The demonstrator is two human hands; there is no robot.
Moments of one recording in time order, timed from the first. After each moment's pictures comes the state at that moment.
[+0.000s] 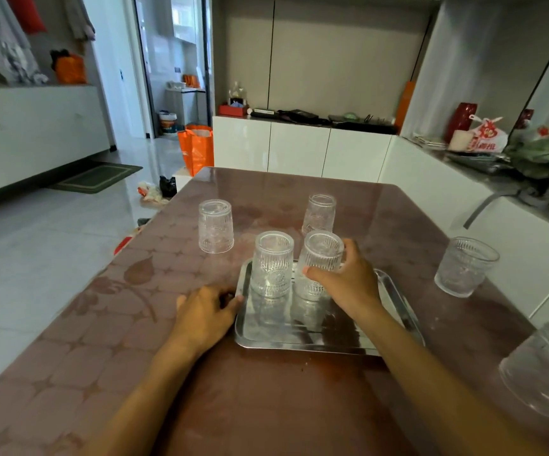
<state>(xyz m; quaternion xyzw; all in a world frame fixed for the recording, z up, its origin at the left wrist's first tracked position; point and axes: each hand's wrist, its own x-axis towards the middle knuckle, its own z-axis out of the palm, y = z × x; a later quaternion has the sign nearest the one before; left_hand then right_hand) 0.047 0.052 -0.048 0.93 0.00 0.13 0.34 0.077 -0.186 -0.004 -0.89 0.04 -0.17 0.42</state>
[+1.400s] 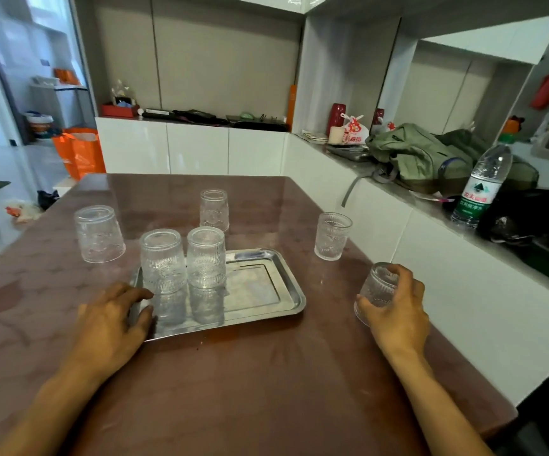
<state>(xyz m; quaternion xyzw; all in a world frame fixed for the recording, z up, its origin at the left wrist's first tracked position) 0.006 0.027 -0.033 0.93 -0.14 0.21 0.26 -0.087 -0.369 -0.024 -0.85 0.28 -0.36 0.25</state>
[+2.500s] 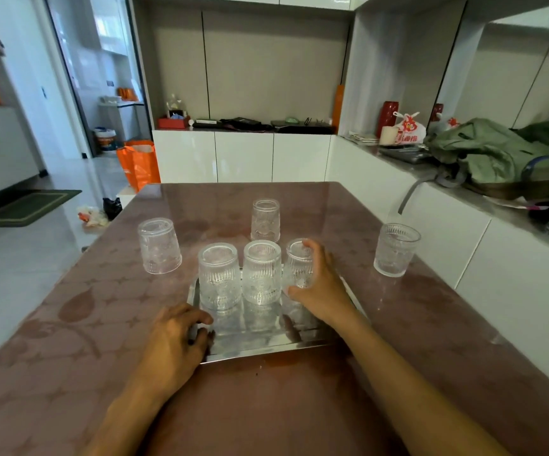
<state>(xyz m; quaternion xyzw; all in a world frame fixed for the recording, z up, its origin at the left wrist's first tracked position) 0.017 0.029 -0.040 0.91 -0.17 0.18 0.33 0.063 -0.242 -0.025 -0.90 -0.01 -0.19 0.38</state>
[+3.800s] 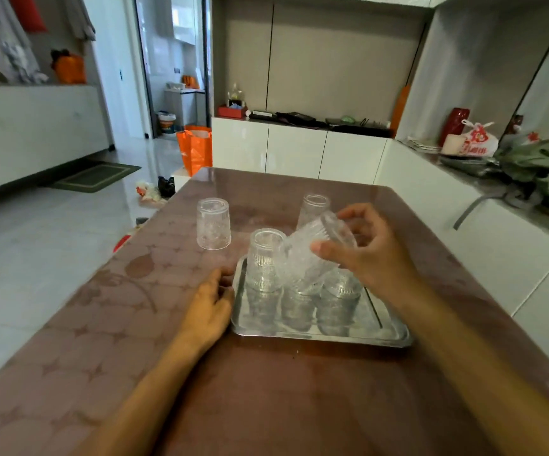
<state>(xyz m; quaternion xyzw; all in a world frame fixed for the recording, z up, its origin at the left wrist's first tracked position) 0.026 0.041 -0.044 0.84 -0.05 0.13 0.53 0.001 -0.201 0.084 -0.83 -0.08 -0.16 0.53</state>
